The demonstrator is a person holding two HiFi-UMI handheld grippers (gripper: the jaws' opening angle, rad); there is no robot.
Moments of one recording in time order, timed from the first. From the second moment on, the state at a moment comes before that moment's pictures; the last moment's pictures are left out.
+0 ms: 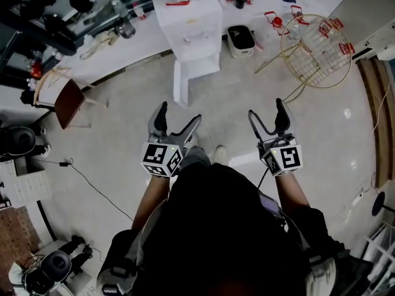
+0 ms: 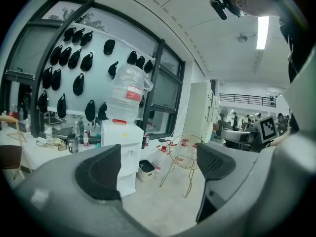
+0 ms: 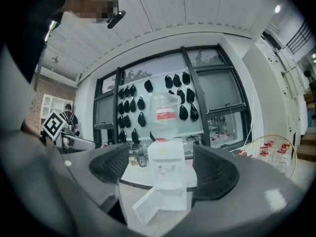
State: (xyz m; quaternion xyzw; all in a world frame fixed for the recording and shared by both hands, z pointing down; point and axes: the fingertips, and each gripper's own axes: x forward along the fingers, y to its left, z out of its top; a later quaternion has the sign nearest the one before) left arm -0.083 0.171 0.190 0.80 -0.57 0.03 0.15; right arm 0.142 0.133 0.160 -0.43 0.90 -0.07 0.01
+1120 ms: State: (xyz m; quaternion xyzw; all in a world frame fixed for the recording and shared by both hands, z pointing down) left arm -0.173 0.035 0.394 0.79 -0.55 0.12 0.24; right arm 0.030 -0.013 0.337 -0.44 0.88 -0.14 -0.07
